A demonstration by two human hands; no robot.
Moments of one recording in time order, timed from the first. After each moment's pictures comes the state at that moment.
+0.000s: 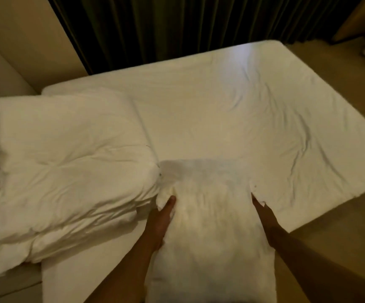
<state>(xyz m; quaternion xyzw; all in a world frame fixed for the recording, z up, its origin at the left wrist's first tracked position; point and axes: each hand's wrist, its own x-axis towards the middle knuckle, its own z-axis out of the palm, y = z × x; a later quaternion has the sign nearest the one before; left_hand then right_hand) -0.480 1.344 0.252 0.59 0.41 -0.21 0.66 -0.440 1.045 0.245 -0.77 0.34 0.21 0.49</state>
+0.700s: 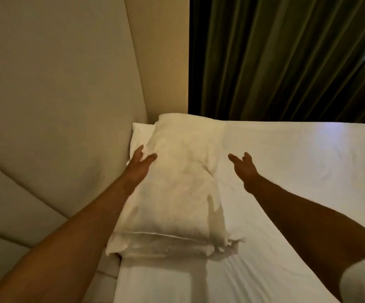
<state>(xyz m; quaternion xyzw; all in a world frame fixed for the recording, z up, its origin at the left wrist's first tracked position) -0.474 1.733 0.420 0.73 0.32 0.08 0.60 -0.305 1.455 0.394 -0.77 0.05 0.22 0.60</state>
